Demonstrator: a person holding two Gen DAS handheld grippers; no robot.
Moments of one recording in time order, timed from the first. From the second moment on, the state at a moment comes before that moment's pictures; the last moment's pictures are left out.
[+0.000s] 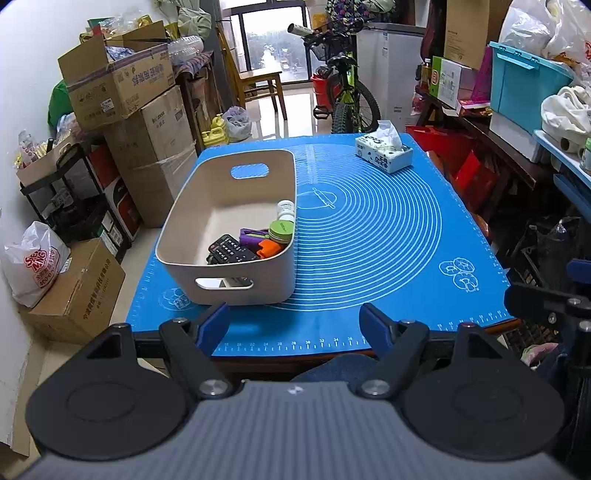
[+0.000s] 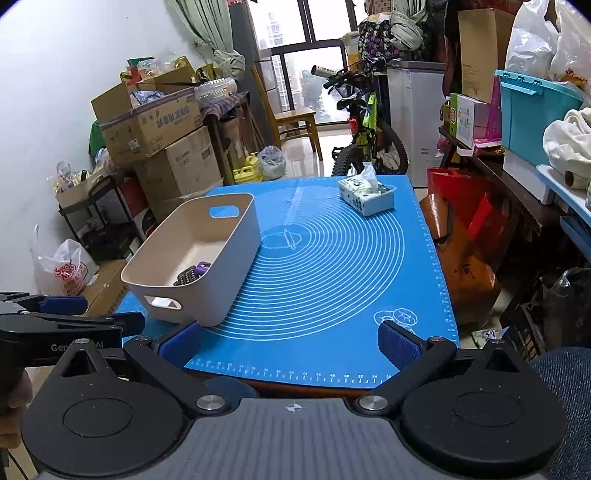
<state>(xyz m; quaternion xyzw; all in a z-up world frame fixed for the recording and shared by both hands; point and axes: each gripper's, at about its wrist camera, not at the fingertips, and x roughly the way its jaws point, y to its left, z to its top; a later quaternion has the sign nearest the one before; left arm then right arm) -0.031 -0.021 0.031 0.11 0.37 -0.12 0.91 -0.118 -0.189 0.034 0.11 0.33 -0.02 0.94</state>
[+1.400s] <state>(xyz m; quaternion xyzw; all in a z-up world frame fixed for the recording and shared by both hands) -0.033 -0.027 0.022 0.12 0.38 -0.13 0.91 -0.118 -0.185 0.029 0.10 0.34 -0.02 0.94</state>
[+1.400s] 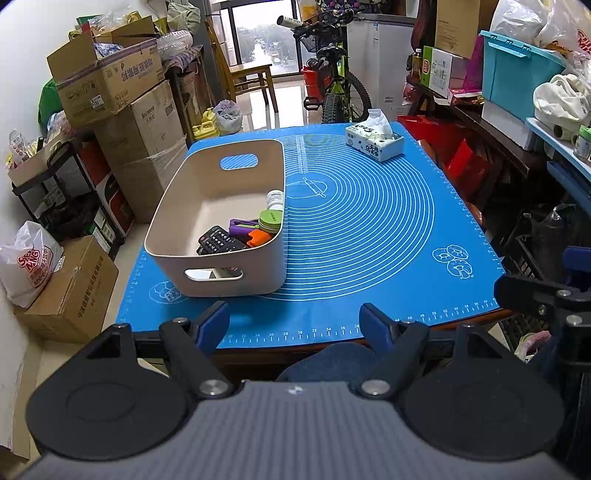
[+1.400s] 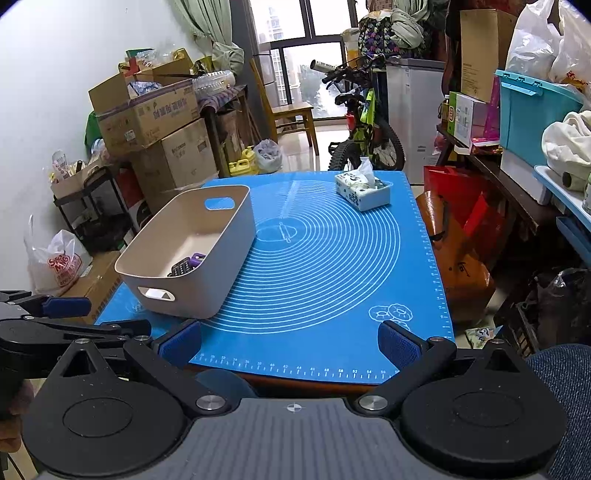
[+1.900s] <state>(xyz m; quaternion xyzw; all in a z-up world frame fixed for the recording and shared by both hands) -0.033 -0.027 0.023 0.12 0.38 -0.13 0.91 -0.119 -0.185 0.028 0.09 0.34 -0.02 0.94</state>
